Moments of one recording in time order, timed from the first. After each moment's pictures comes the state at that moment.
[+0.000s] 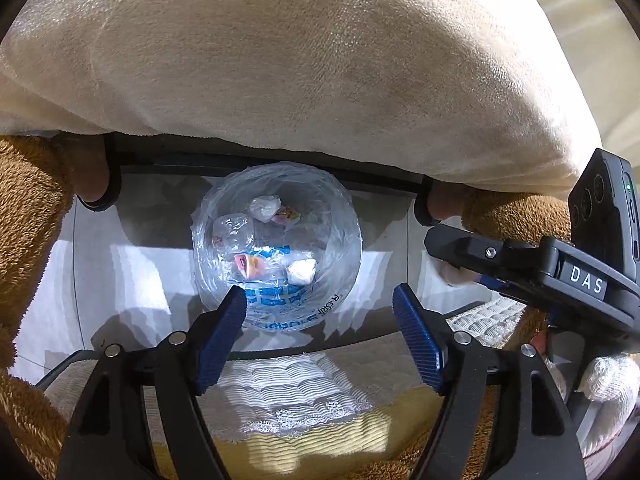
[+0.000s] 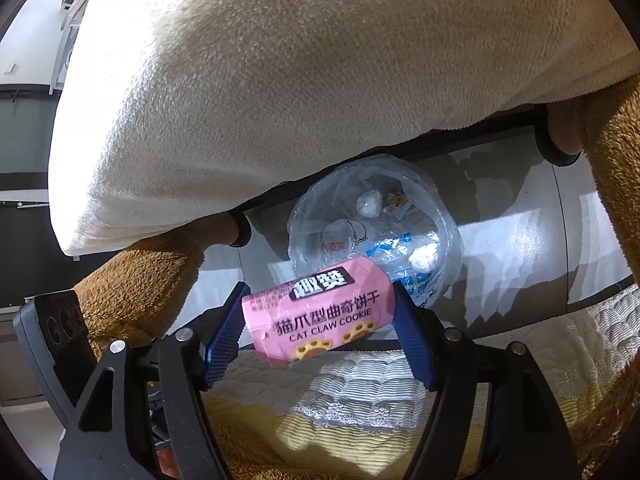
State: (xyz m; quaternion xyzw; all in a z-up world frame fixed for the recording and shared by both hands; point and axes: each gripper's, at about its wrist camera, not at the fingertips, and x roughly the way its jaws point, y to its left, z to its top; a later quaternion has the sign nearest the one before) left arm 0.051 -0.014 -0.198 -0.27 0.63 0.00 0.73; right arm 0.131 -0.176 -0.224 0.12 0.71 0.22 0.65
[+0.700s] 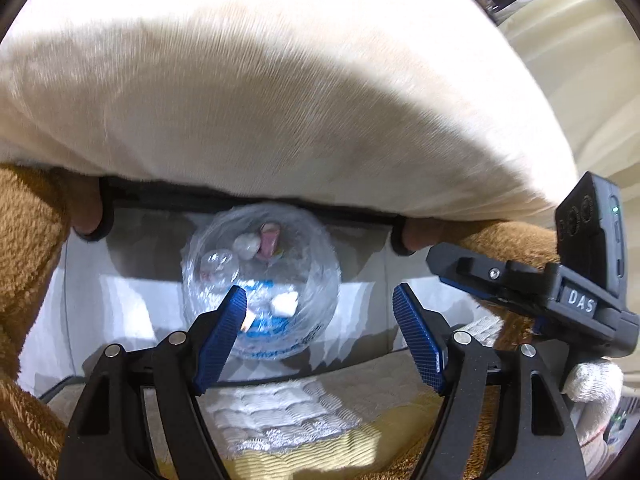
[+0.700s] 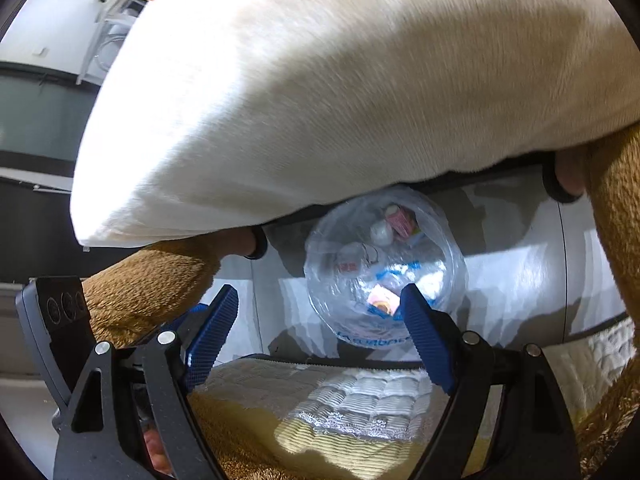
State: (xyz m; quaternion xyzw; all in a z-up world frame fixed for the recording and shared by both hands) left arm 0.046 -0.004 -0.168 -0.28 0.56 -0.02 0.78; right arm 0.127 -0.179 -0.187 0.12 0.66 0.28 0.69
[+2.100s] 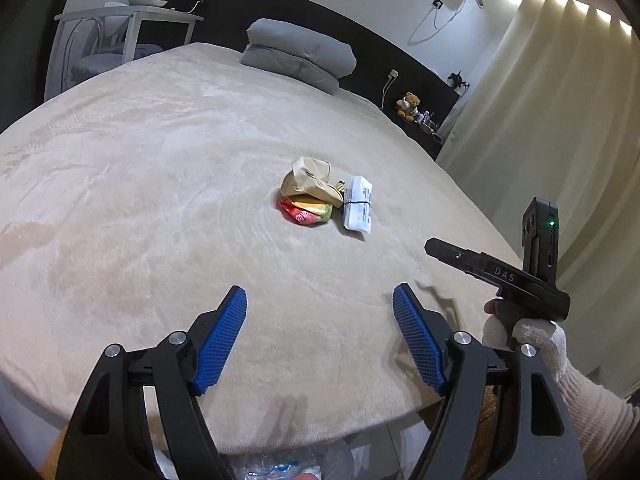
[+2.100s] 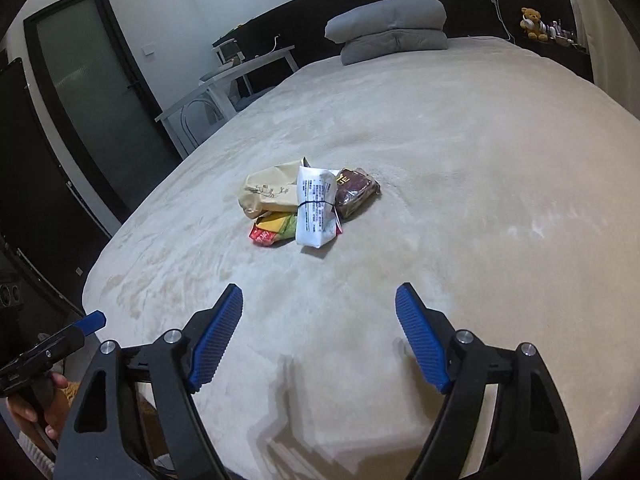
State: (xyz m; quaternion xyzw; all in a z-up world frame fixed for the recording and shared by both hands) left arm 0.114 0.119 -0.004 -0.23 0.31 -0.01 0.92; right arm 0.305 -0.099 -0.040 0.03 0.39 0.37 0.84
